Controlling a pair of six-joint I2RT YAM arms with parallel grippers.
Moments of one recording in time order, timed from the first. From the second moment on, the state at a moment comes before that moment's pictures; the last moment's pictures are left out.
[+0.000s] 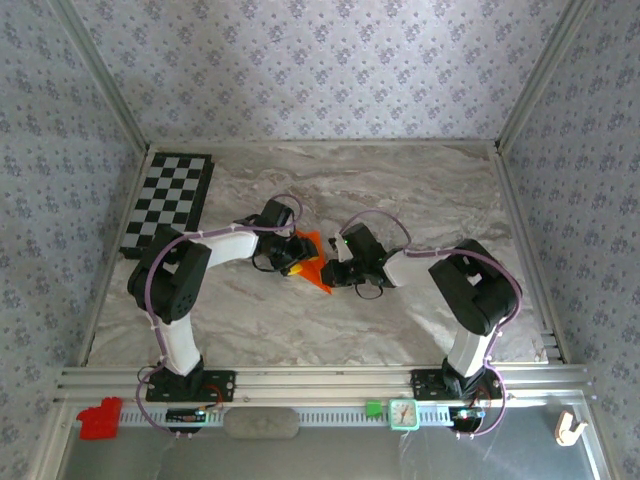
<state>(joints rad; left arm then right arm) -0.55 1.84 1.04 -0.31 0.44 -0.96 0.67 1.76 0.80 0.08 -0.42 0.52</state>
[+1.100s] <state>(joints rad) -0.55 1.77 1.00 -0.31 0.40 -0.97 0.62 1.80 0.79 0.13 -0.54 0.55</state>
